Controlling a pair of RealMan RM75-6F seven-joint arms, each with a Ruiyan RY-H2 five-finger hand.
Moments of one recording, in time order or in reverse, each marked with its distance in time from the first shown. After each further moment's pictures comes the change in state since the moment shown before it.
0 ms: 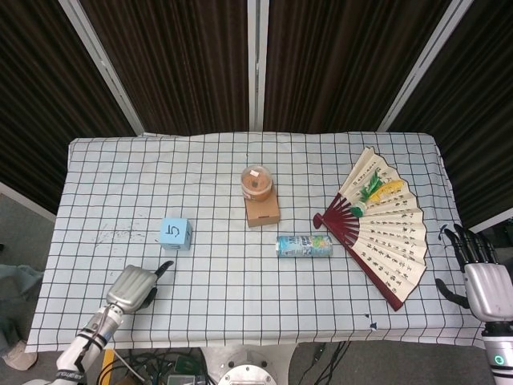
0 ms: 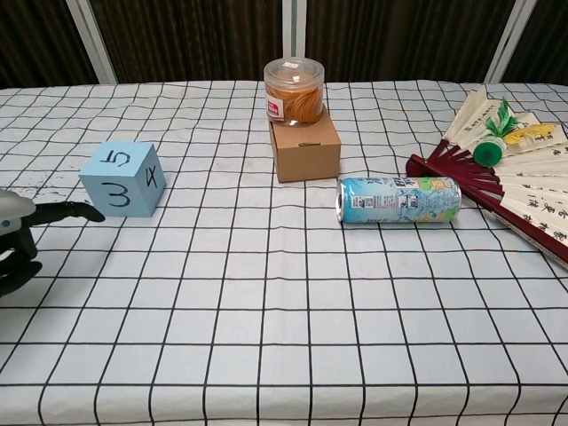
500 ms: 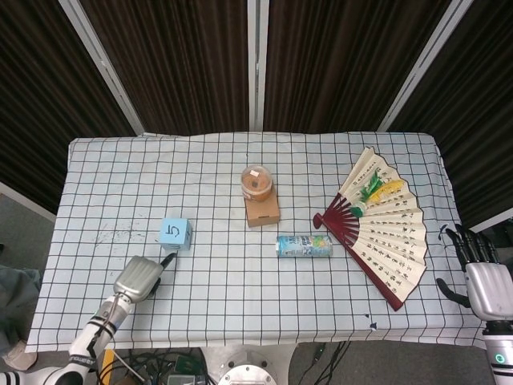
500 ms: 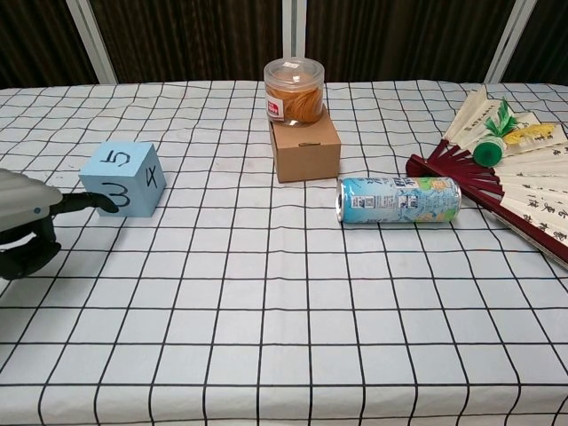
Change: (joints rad) left arm -0.101 -0.027 -0.014 -0.009 -0.175 0.012 0.141; right arm 0.003 -0.006 0.002 0.017 0.011 -0.010 0.013
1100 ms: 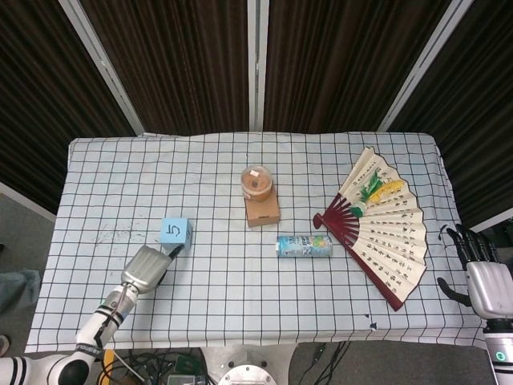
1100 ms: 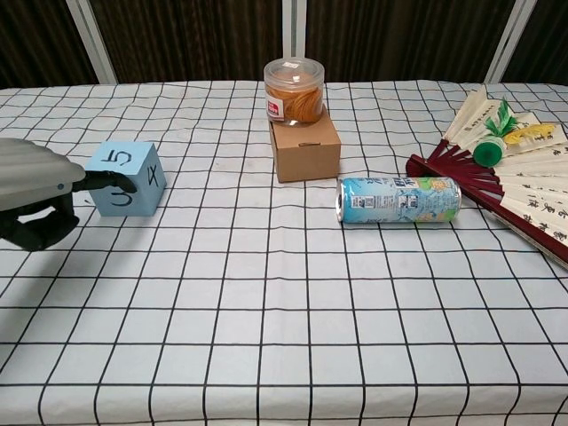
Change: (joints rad) left arm -0.120 0.016 0.005 -0.034 -0.084 0.007 0.086; right arm 0.007 -0.001 0.002 0.011 0.017 -0.023 0.019
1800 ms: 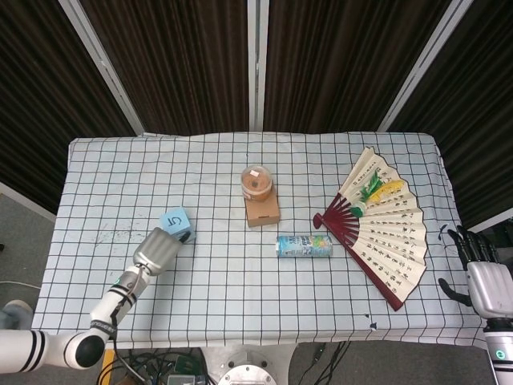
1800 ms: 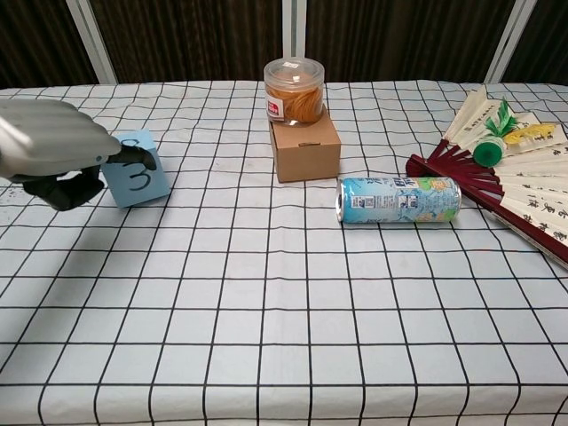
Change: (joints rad) left arm -0.210 0.007 -0.003 0.008 -0.205 -0.002 0.221; right arm 0.004 -0.011 -0.001 0.024 0.024 -0.027 0.009
